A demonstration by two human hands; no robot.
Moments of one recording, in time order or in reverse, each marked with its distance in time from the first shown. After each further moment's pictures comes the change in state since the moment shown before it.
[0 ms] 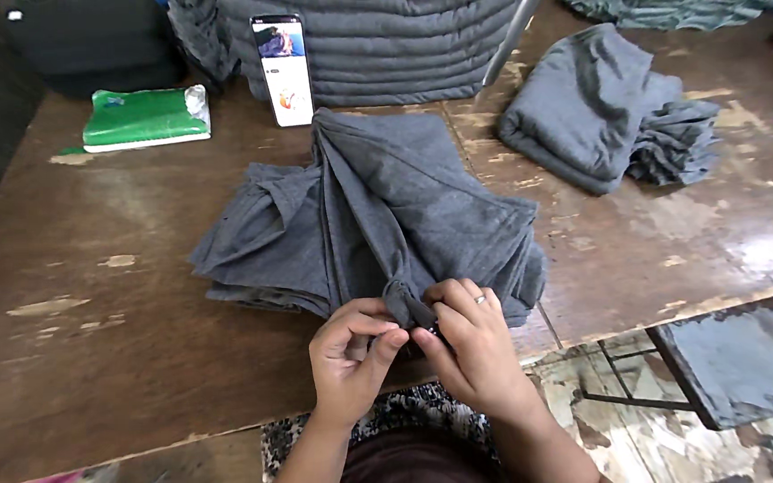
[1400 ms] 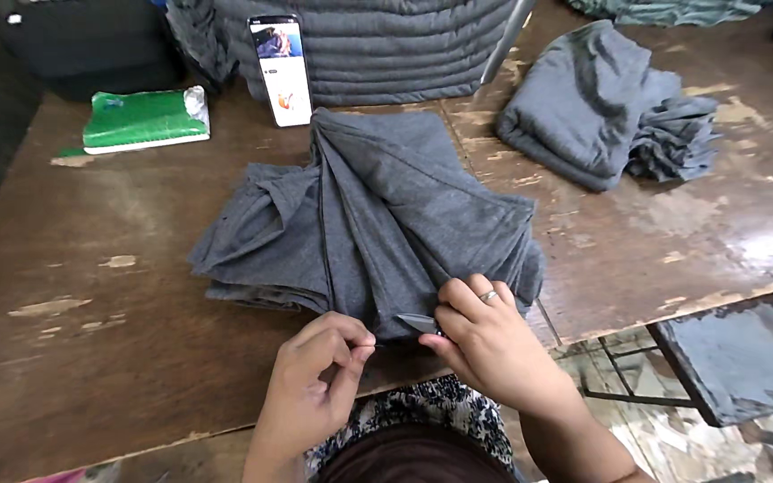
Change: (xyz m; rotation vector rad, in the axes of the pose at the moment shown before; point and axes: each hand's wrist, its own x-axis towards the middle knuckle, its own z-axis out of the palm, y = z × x) left_hand 0.007 0.034 -0.047 0.434 -0.337 0.070; right_hand -0.003 0.015 -0.019 -0.230 -0.207 -0.096
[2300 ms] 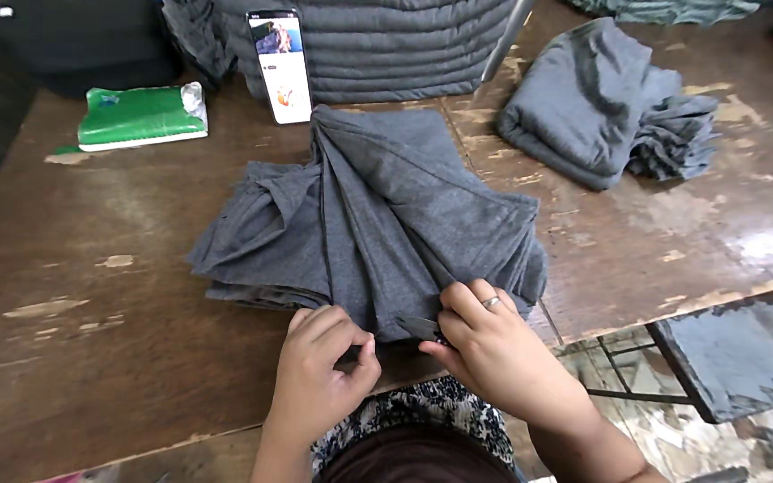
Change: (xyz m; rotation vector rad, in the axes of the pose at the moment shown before) left_hand -0.001 -0.007 0.007 0.425 0.043 -0.041; right_hand -0.001 -0.008 -0.005 -0.065 -0.074 0.012
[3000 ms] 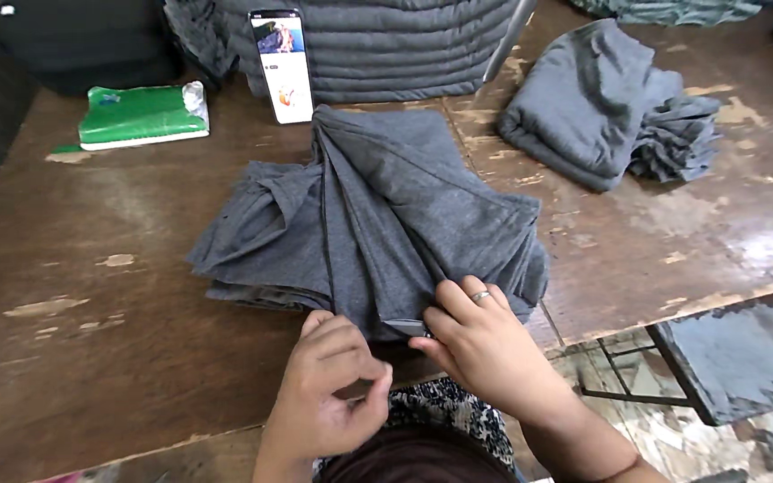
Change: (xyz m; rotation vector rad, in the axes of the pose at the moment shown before) left_hand -0.001 0.004 -0.005 -0.285 -0.043 0.124; right_hand 0.012 -0.006 0.003 0.003 0.039 -0.003
